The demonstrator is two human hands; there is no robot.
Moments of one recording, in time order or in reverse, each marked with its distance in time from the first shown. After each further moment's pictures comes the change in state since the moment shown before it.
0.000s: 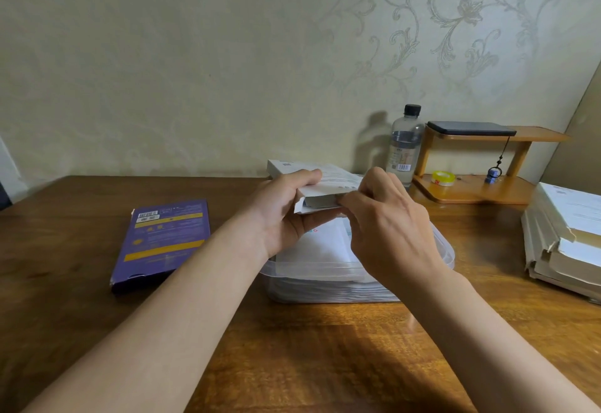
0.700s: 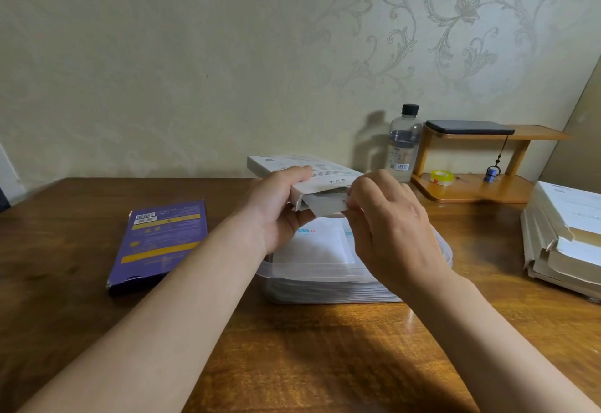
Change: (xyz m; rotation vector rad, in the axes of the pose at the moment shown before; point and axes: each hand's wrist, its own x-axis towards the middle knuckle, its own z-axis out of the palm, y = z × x) left_hand 0.006 0.001 0.002 0.002 0.123 0.048; right_hand -0.005 0.006 0.001 0.167 0.203 -0.099
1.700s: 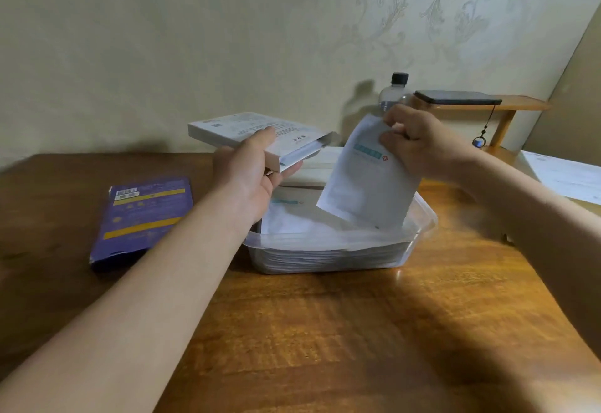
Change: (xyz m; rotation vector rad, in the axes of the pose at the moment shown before) left_hand 0.007 0.000 -0.004 -0.129 0.226 0.195; right_hand 0.049 0.102 -0.014 0.330 -0.515 0.514
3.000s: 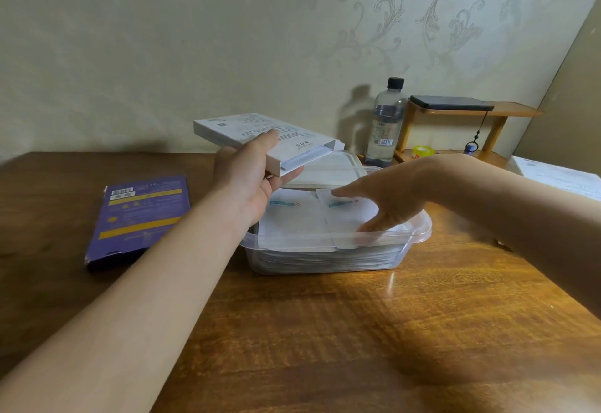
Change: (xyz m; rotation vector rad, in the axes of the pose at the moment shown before) left_hand -0.001 -0.001 0.000 0.023 -0.048 -0.007; right_hand -0.005 -0.031 0.020 -0.818 -0.923 -0.029
